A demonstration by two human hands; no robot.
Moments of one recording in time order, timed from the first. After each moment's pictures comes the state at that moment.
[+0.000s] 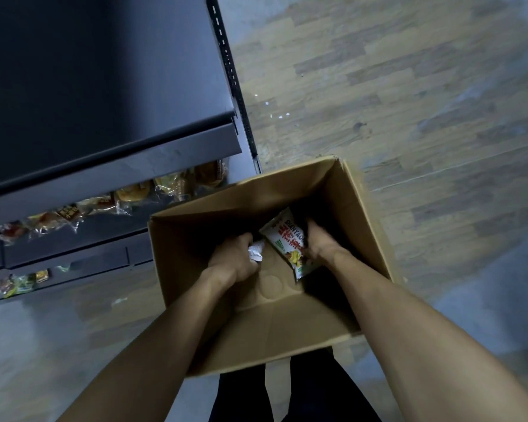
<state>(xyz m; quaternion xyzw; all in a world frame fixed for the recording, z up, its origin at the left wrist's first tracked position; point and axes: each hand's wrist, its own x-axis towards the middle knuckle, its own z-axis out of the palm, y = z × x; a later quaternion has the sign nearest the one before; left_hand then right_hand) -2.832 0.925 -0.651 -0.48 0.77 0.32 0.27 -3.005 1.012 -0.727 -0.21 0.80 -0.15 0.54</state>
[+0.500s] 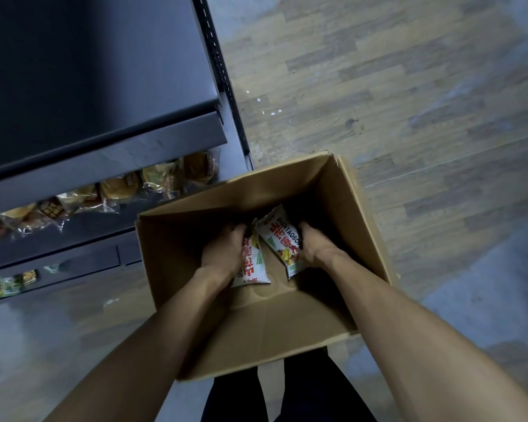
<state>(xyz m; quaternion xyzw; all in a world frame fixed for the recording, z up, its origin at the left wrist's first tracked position) -2.830 0.931 -0.662 -0.45 0.82 0.29 0.18 -3.000 1.022 -0.712 -0.02 0.76 -0.23 0.61</state>
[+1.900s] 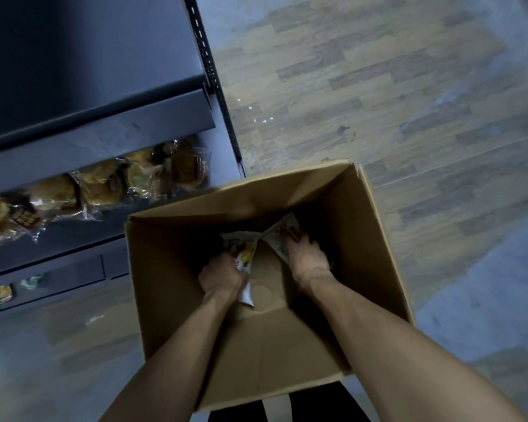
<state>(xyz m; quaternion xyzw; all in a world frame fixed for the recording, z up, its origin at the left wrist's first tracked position) -2.828 0.961 -0.713 -0.61 0.70 0.24 0.28 -2.978 1.034 -0.700 -0.43 0.80 0.14 0.39</state>
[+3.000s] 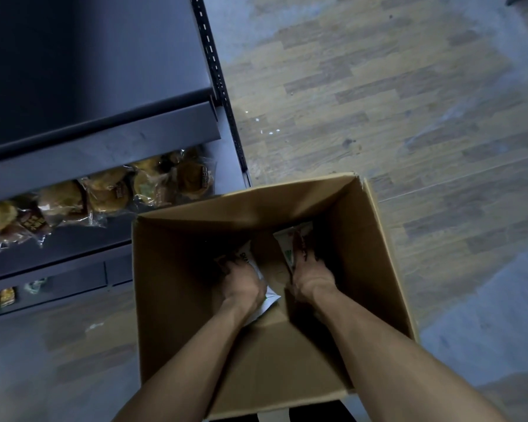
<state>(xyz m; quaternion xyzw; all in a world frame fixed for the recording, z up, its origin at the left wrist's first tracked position) -2.856 0.981 -0.718 -0.57 0.72 0.23 0.31 -2.980 1.037 -0.725 -0.37 0.80 0.16 0.44</state>
